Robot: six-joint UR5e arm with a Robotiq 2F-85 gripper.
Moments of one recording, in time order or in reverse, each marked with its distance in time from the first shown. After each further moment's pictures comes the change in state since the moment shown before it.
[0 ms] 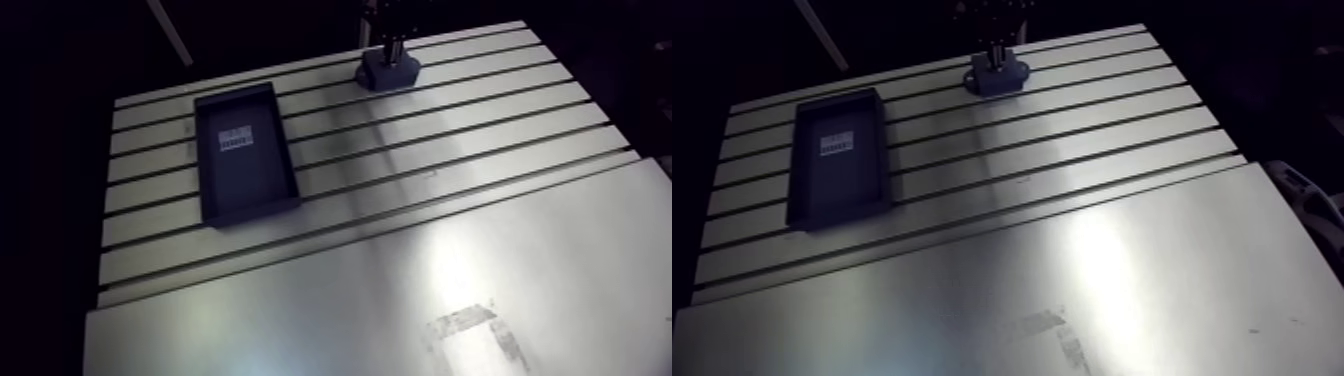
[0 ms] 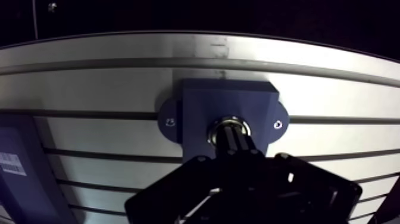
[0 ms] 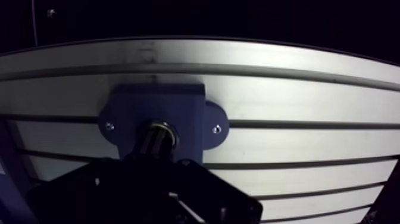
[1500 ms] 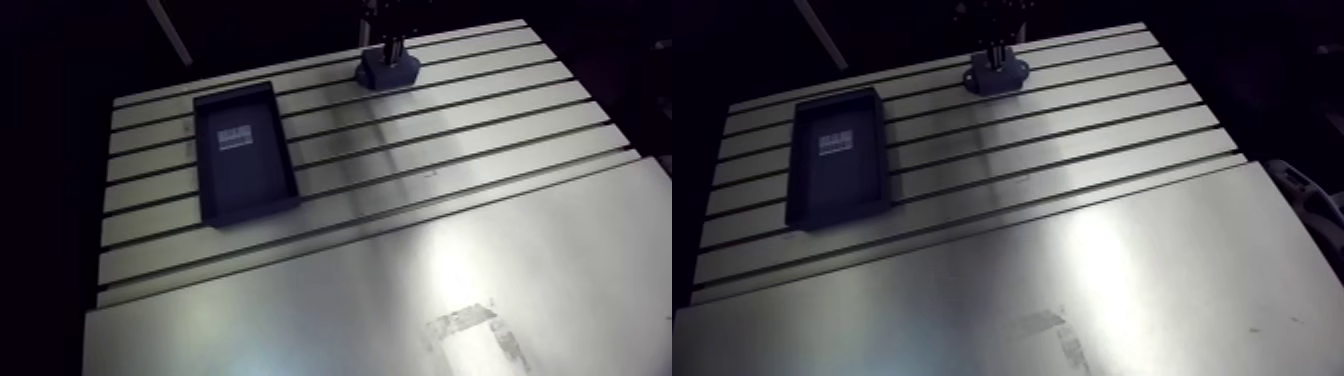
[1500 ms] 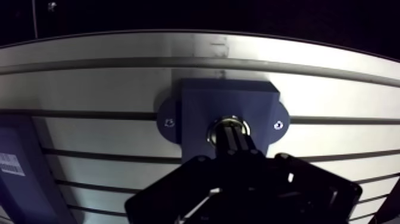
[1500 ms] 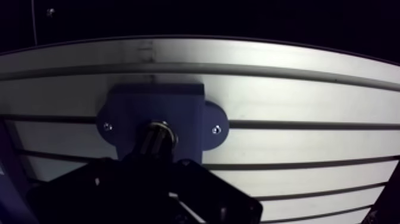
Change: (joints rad) arm -0.001 0.003 0.002 -0.001 0.000 -0.001
